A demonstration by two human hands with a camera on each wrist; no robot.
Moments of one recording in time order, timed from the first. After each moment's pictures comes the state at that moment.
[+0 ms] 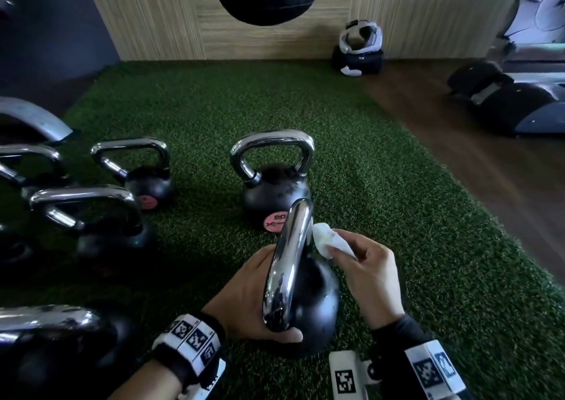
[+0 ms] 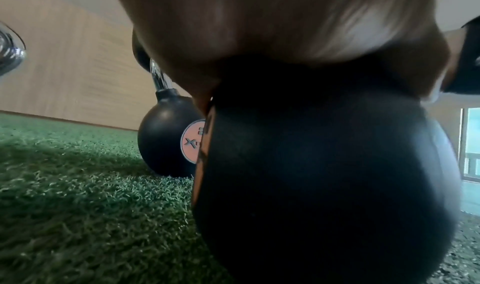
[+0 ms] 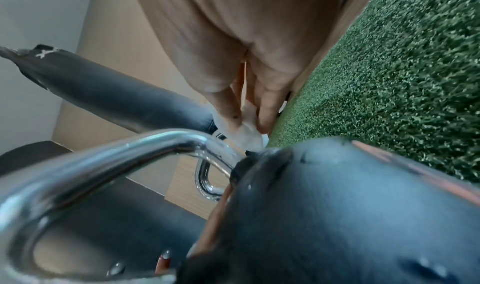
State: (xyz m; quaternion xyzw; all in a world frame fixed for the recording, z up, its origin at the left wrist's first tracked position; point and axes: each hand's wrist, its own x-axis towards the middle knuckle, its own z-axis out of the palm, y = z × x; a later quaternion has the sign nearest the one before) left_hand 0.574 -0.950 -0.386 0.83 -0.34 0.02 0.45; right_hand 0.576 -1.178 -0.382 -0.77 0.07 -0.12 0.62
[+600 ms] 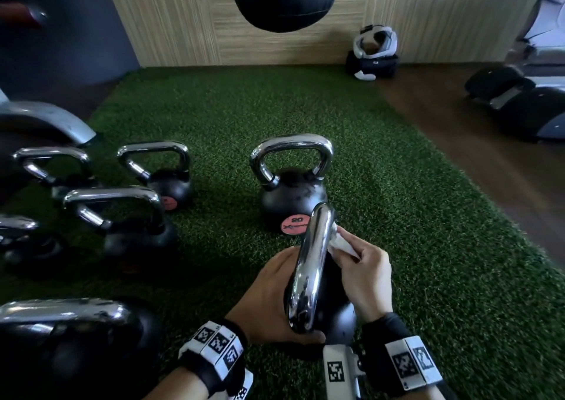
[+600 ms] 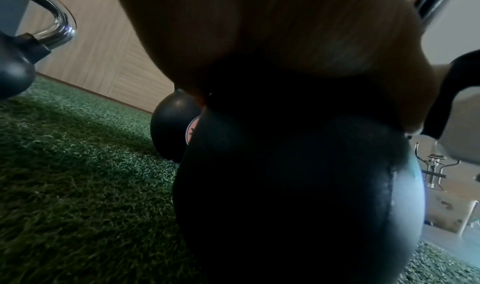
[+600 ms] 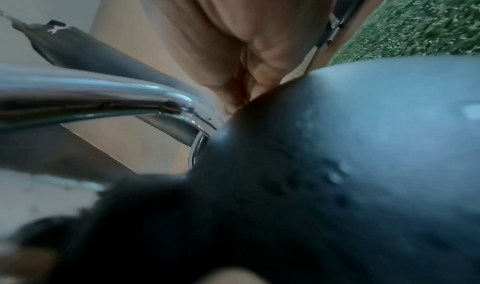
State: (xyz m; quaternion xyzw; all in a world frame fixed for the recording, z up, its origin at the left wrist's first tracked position) left_hand 0.569 -0.947 -0.398 0.85 -0.29 0.02 0.43; right_hand 0.593 -1.140 -0.395 -0.78 0.08 -0.18 0.60
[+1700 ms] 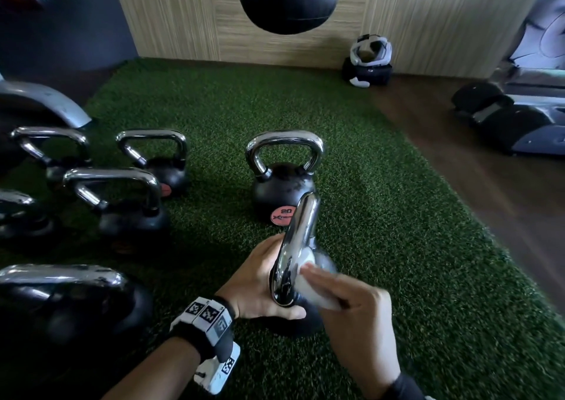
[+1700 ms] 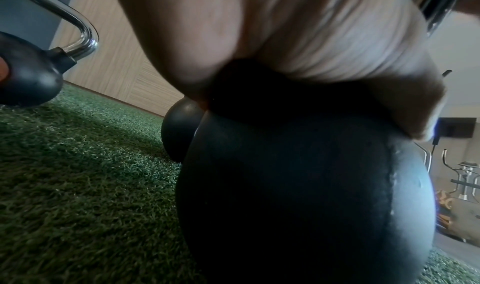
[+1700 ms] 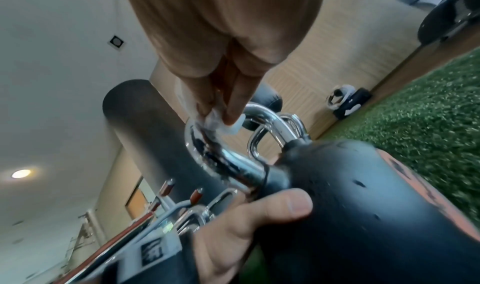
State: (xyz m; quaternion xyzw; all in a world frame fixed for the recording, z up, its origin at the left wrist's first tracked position) left_hand 0.567 -0.947 -0.404 0.86 -0.26 -0.02 0.44; right_hand 0.483 -1.136 -0.352 -0.80 -0.14 -0.23 0.53
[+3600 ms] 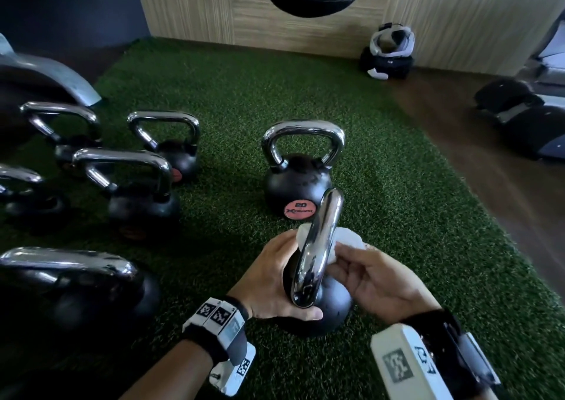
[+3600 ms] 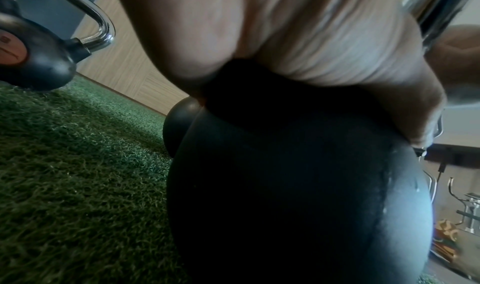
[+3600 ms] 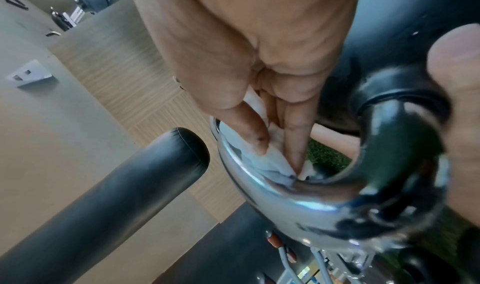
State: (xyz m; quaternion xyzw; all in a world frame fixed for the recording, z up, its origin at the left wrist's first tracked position) left_hand 0.578 -0.948 -0.427 0.87 -0.27 0.00 0.41; right_hand 0.561 -1.149 -0.337 -0.39 0.10 0.25 0.88
